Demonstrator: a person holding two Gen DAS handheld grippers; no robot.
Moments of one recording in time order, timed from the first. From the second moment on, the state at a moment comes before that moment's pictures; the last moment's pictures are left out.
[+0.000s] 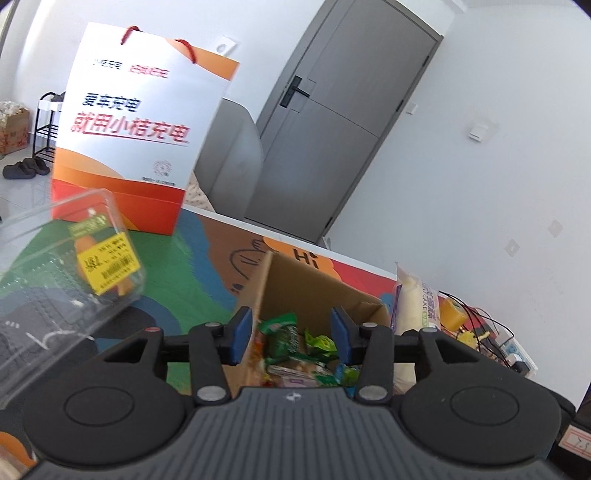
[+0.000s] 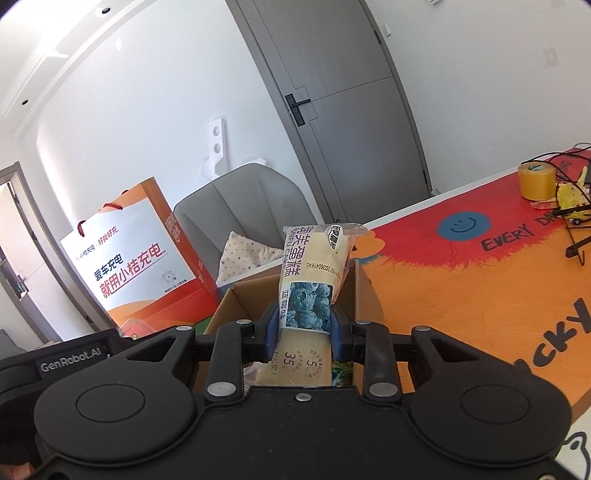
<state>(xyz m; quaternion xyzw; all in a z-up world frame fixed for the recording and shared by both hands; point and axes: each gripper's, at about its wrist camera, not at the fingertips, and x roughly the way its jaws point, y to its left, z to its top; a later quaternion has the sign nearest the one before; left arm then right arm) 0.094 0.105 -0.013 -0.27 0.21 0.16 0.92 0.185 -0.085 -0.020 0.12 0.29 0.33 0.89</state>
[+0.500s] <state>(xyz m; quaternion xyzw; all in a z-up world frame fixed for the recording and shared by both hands) 0.081 0.122 -0.015 -0.28 0.21 0.18 0.92 0.189 -0.073 -0.022 0.12 0.31 0.33 0.88</state>
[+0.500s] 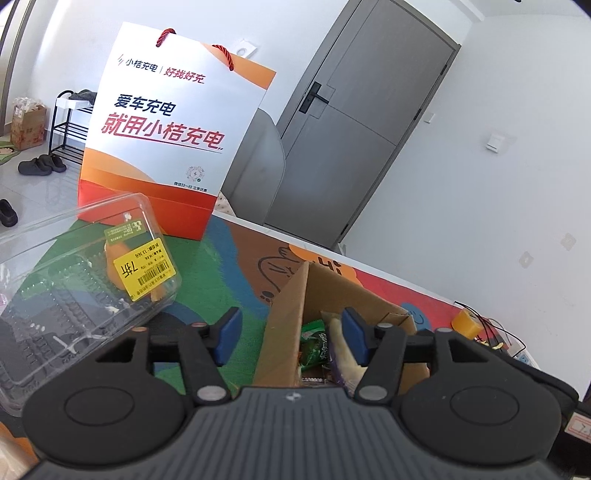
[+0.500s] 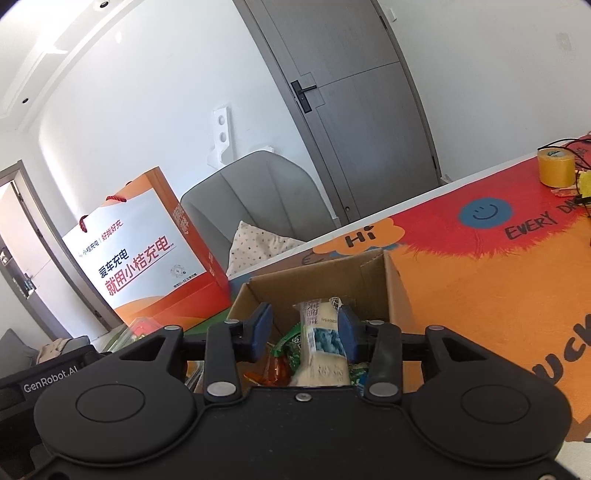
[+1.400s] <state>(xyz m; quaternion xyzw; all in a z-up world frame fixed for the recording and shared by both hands) 0.084 0.058 -0.005 -0.21 0.23 0.15 0.94 0.161 -0.157 -0.010 0.12 0.31 0.30 0.90</state>
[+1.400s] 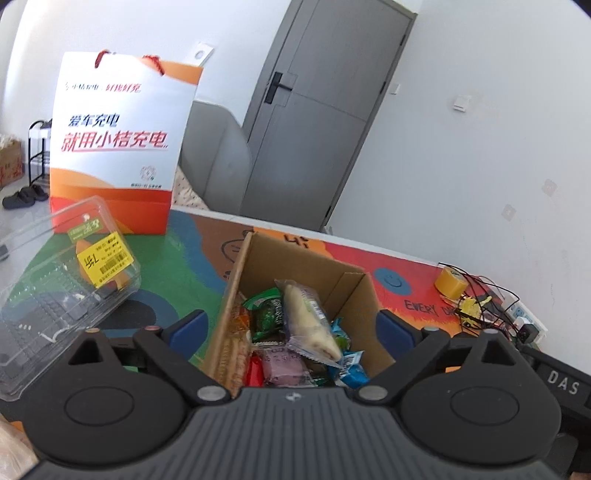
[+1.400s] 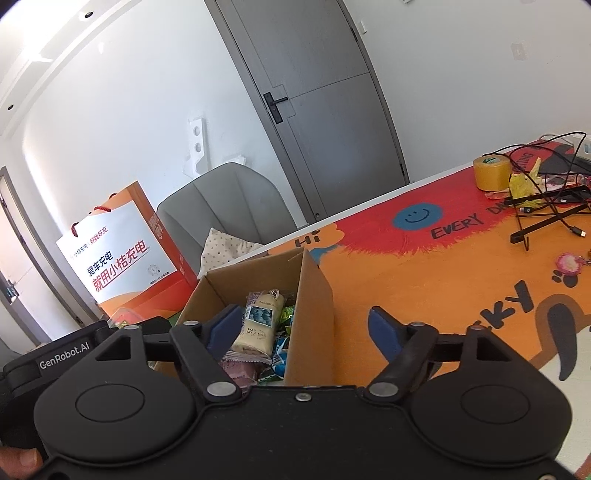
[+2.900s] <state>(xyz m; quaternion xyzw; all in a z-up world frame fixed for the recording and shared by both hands) -0.001 0.019 0.055 -0.06 0.24 0.12 0.96 0.084 -0.226 0.055 0.03 0.23 0.32 0.92</state>
